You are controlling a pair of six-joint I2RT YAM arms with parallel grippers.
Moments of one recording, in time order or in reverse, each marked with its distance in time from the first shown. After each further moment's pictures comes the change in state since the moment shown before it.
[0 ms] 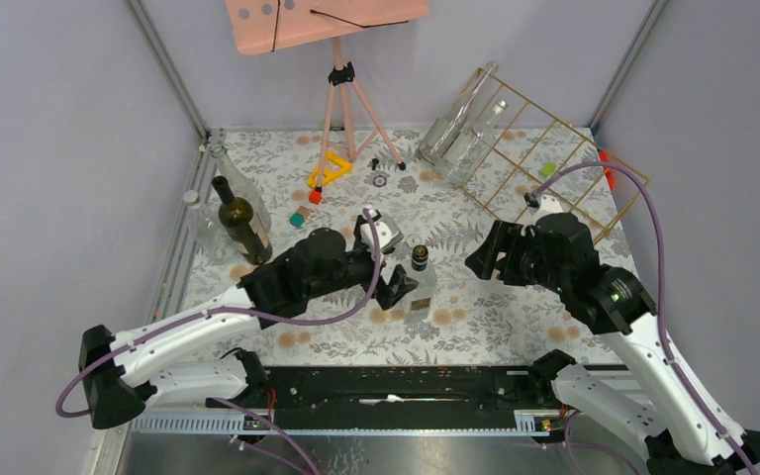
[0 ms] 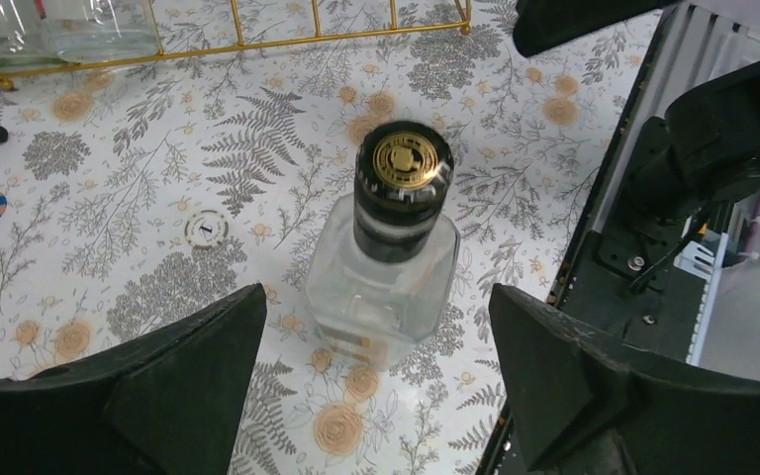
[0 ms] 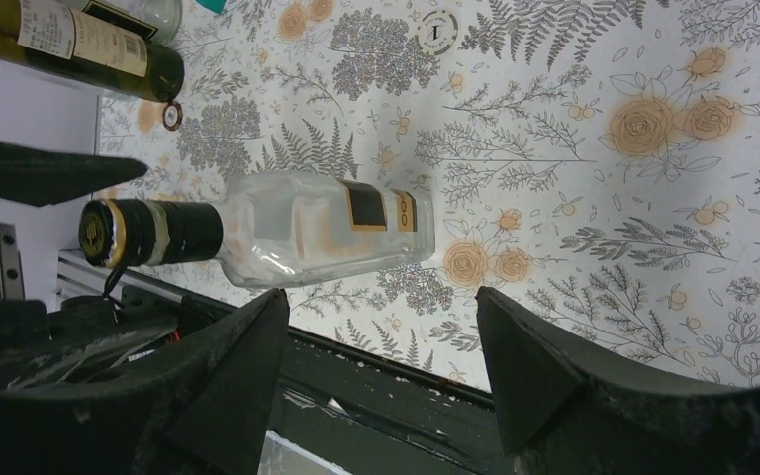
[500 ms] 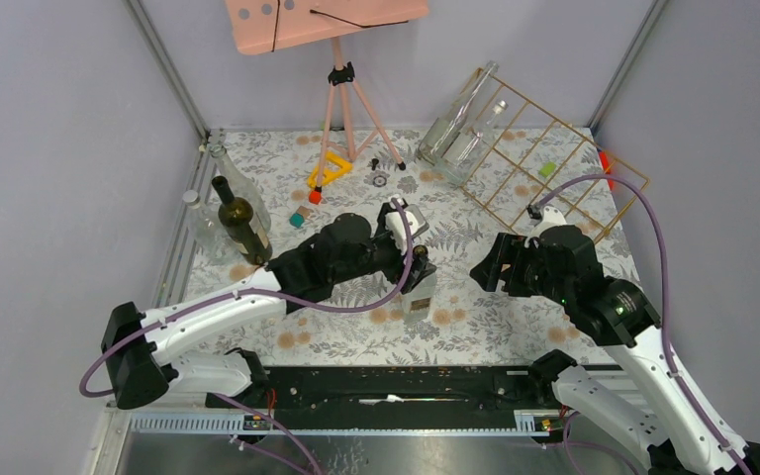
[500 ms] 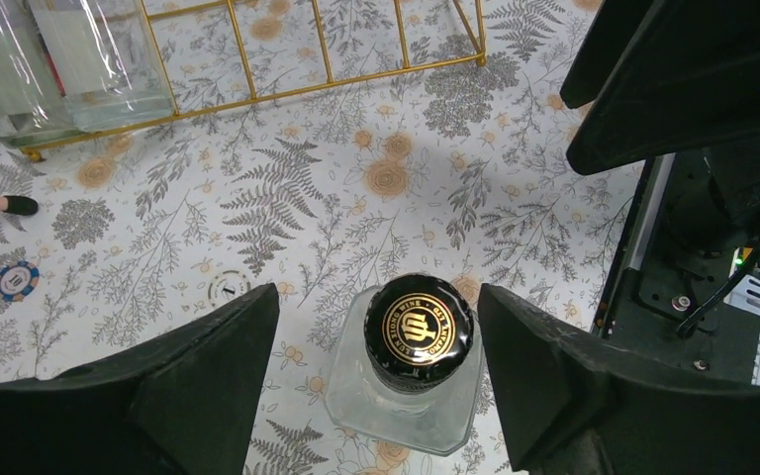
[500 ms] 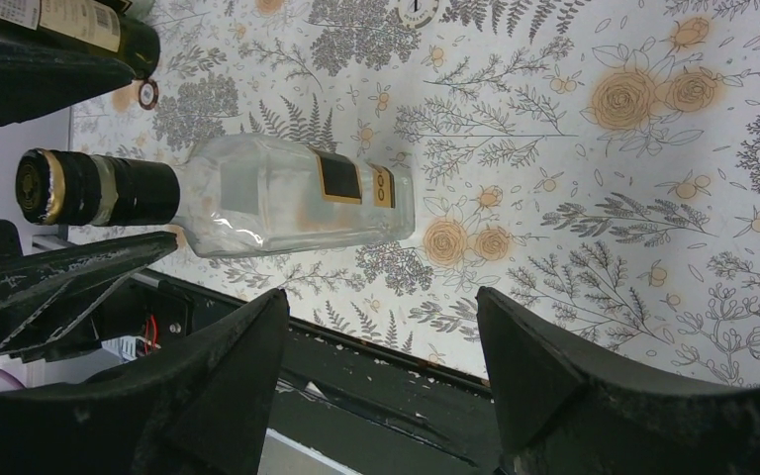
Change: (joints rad) left arm 0.000 0.205 0.126 0.092 0.007 0.097; right arm 0.000 -0.095 -0.073 -0.031 0.000 -0.018
